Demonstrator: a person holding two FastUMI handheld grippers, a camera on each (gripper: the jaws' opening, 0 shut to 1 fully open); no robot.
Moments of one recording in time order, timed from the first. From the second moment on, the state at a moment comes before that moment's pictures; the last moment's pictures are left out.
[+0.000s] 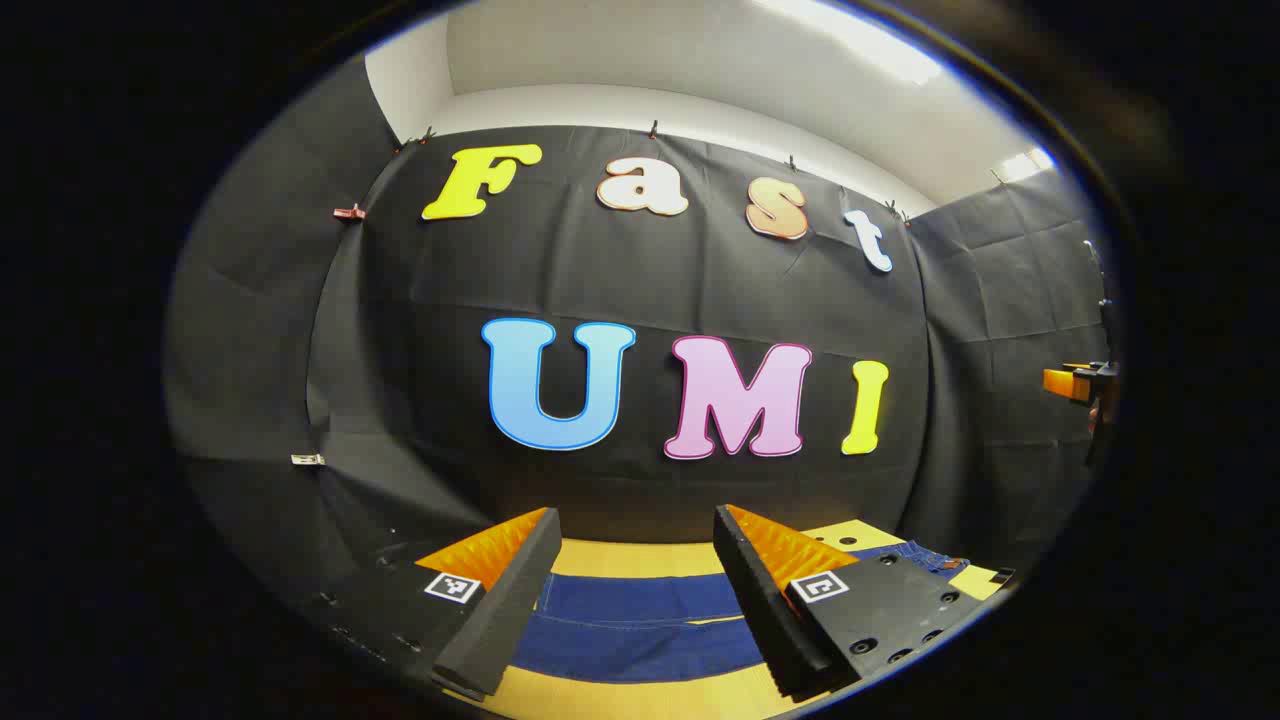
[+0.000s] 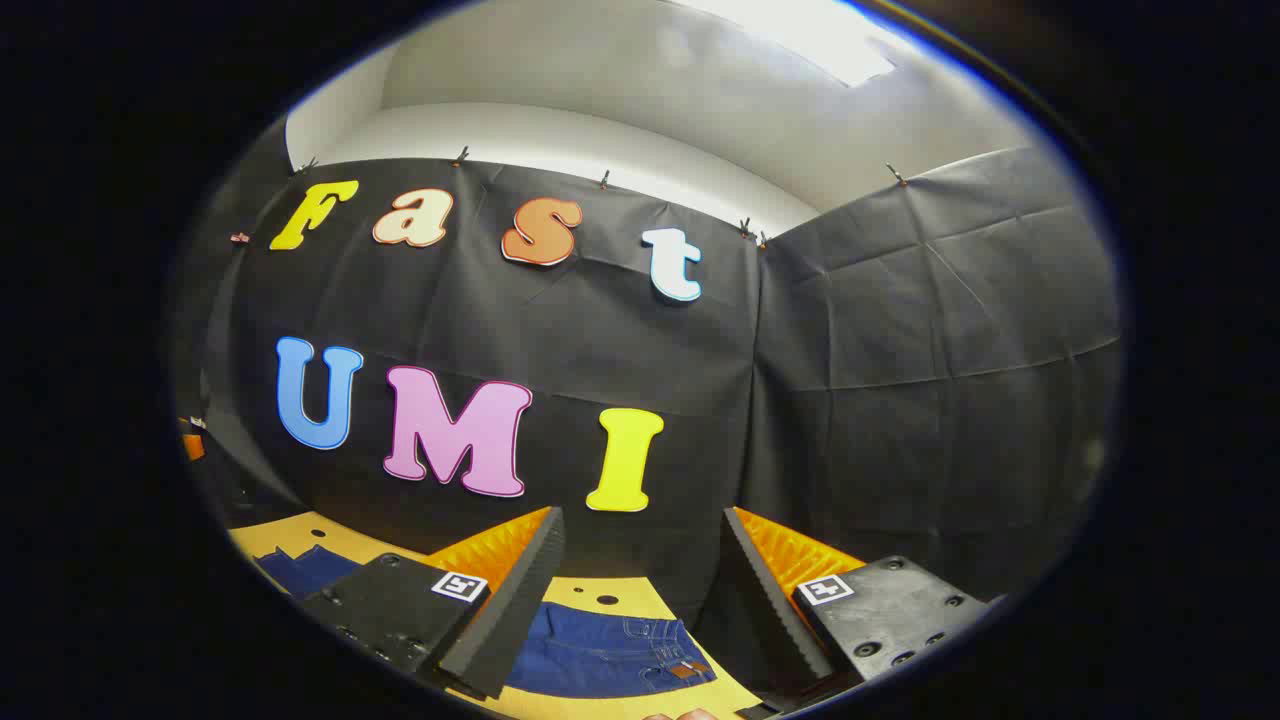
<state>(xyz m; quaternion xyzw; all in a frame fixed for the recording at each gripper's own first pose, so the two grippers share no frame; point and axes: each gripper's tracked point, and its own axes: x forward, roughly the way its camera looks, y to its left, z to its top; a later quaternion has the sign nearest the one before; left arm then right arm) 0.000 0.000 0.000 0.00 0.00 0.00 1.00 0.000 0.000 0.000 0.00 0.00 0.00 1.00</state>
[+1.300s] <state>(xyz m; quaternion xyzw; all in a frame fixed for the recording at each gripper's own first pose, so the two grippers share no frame) 0.003 0.062 -0.075 0.17 0.11 -0.11 0.97 0.097 0.008 -0.090 -0.03 0.11 0.09 0.99</state>
